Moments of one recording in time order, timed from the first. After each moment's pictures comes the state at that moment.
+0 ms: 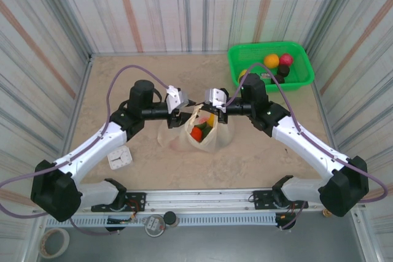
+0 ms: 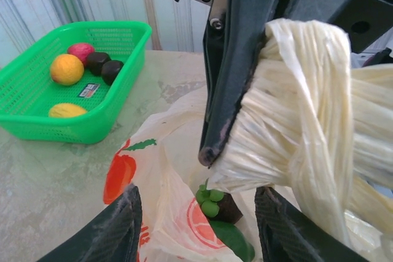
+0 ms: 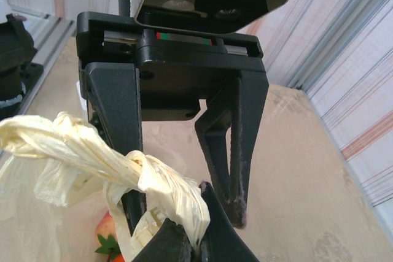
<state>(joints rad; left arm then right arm) -0.55 1.22 0.91 -0.08 0.77 0.36 0.62 1.22 1.02 -0.15 -0.71 -0.61</state>
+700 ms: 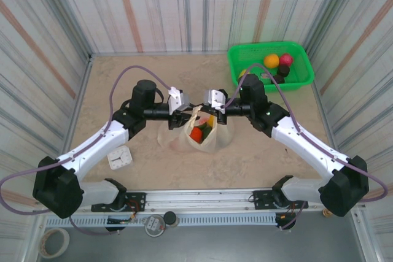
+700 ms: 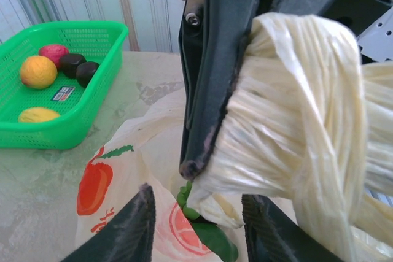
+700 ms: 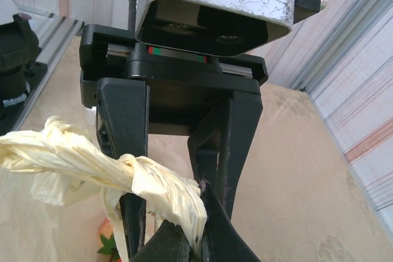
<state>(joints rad) -0.55 1.25 0.91 -0.08 0.83 0.37 0.63 1.22 1.02 -0.15 -0.70 -0.62</state>
